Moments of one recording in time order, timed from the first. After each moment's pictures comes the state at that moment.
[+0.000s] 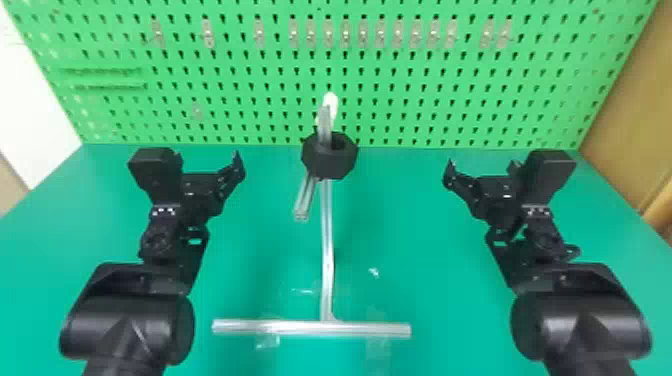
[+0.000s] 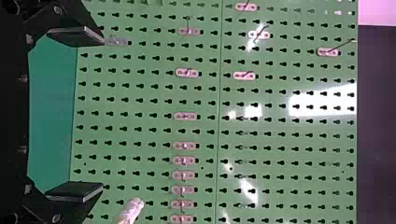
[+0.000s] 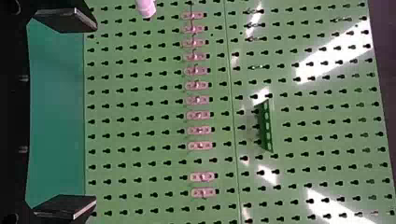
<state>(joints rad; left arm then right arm) -0.12 0.12 -0.03 -1.58 0.14 0.00 0.06 -0.22 -0.09 0.09 -1.43 -0.19 -0.02 -0.01</state>
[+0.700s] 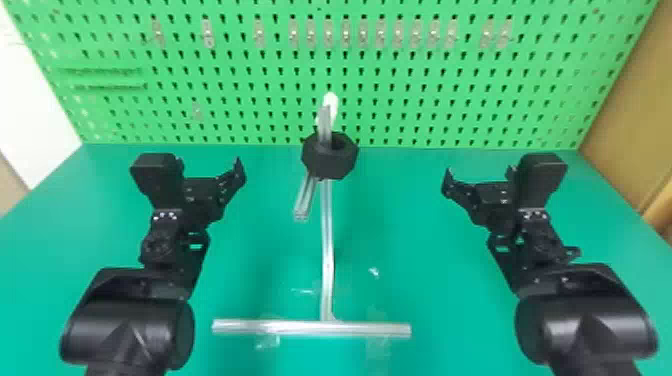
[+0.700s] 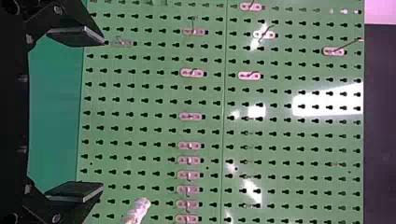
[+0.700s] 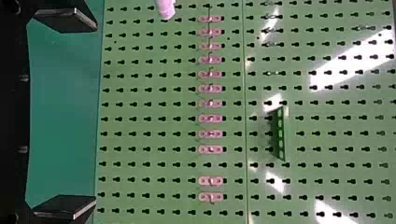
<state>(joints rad) -0.10 0.12 -0.03 -1.58 0.14 0.00 0.06 -0.22 -0.12 0.11 -1.42 -0.16 0.02 -0.01</state>
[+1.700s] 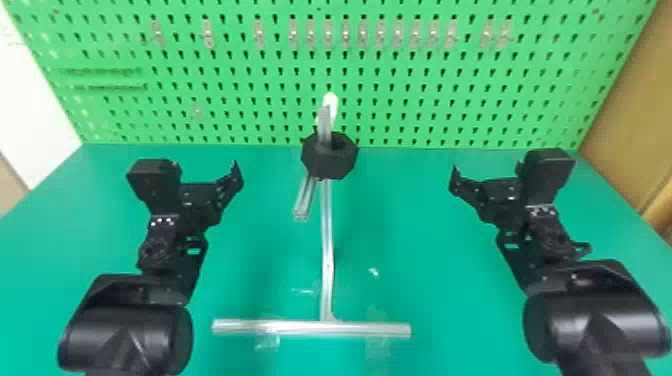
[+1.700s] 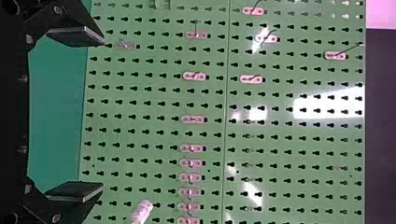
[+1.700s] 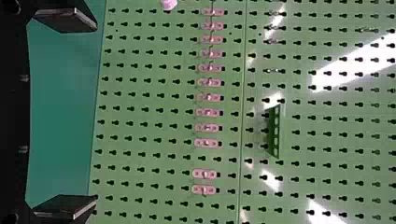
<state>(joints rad) -0.09 0.12 -0.02 -1.58 0.15 -0.01 0.06 -0.21 -0.12 0.08 -1.47 -0.10 0.05 -0.01</state>
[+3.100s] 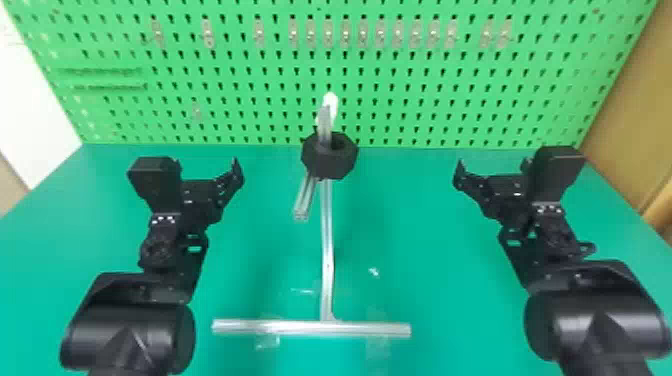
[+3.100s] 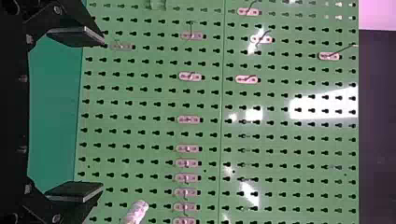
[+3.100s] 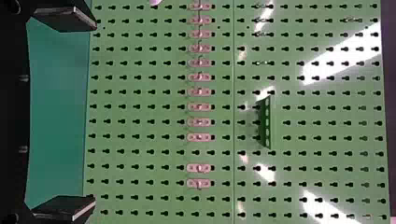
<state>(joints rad) -0.09 0.11 -0.02 -1.58 0.13 -0.02 0.06 -0.21 -0.11 0.06 -1.47 -0.14 0.03 -0.01</state>
